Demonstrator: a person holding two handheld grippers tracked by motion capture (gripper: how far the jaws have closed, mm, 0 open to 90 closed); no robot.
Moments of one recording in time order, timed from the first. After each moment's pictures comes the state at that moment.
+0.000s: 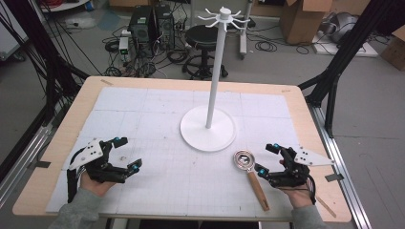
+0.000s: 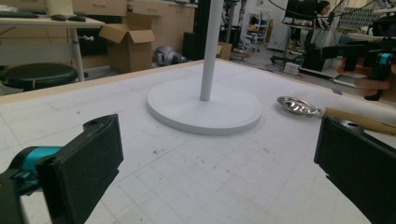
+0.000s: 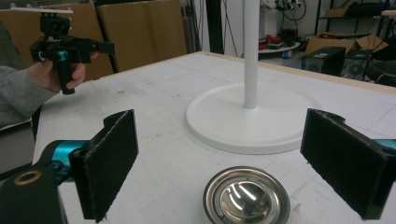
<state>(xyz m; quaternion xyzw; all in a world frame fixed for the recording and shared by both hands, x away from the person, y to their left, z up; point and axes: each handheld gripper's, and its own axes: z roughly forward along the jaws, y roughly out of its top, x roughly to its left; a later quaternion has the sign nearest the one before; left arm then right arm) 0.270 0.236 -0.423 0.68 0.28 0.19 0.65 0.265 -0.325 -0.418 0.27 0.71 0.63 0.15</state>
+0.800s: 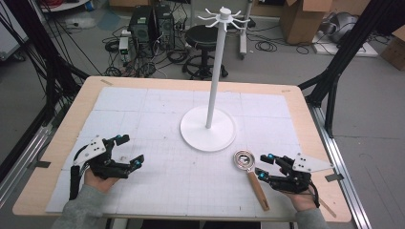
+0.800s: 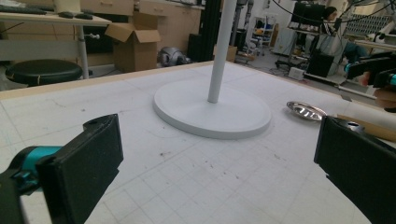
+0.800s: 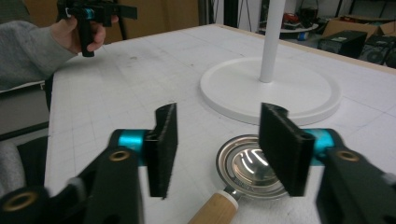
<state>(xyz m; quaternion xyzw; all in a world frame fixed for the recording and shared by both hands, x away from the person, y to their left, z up) 0.280 0.232 -0.429 0.68 0.29 0.19 0.64 0.252 -0.328 -0.422 0.24 0.76 0.59 0.15</state>
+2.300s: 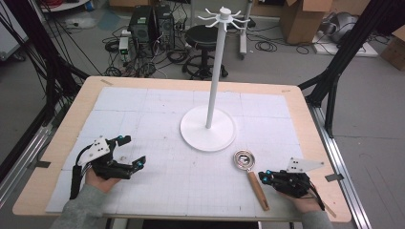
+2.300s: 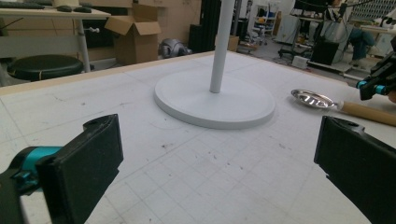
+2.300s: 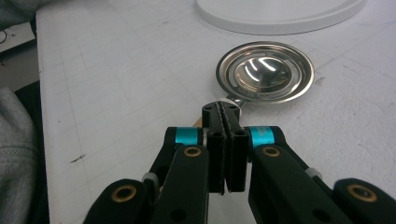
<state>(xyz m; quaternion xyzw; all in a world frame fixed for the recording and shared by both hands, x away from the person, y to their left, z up) 0.281 0.229 -0.432 0.70 0.29 0.19 0.63 0.252 -0.338 -0.444 0.29 0.82 0.49 0.08</state>
